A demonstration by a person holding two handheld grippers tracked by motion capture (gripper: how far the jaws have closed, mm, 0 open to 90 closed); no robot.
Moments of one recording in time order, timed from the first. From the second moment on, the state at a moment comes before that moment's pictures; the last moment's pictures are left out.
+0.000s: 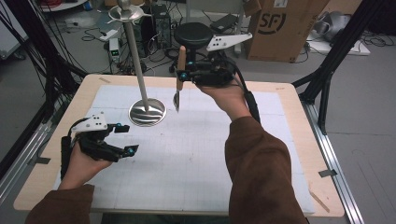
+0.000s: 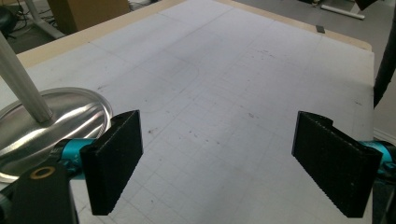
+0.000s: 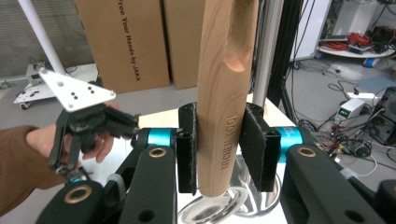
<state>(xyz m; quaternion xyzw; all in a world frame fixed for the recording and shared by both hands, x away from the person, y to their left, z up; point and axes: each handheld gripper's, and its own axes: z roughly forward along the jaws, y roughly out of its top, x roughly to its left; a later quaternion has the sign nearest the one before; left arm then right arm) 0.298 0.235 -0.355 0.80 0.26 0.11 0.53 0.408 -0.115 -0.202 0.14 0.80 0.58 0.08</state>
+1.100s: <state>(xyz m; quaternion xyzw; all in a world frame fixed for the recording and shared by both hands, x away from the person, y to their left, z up) 0.300 0.241 -0.356 0.80 0.26 0.10 0.54 0.484 -0.069 -0.172 0.17 0.81 0.56 0.09</state>
